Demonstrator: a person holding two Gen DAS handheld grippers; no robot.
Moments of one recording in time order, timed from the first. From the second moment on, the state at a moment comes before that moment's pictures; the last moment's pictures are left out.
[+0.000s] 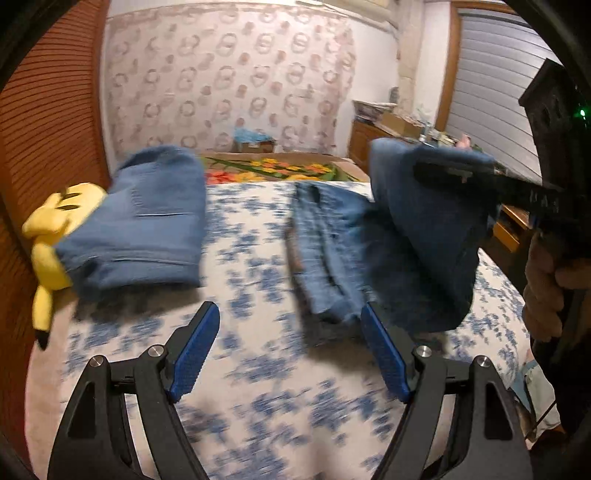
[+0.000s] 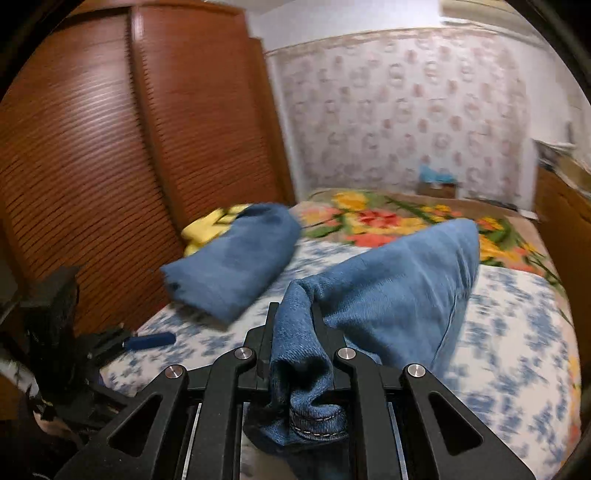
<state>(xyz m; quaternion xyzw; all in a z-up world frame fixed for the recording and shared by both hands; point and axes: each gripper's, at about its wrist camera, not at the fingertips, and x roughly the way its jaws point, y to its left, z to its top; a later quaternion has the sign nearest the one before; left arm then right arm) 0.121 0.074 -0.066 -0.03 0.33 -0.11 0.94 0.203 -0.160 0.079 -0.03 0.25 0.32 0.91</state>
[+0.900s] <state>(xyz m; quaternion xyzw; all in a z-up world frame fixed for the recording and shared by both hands) 0.141 0.063 -0.049 -0.03 0.32 -0.12 0.94 0.224 -0.167 0.042 -0.06 0.26 0.27 0.93</state>
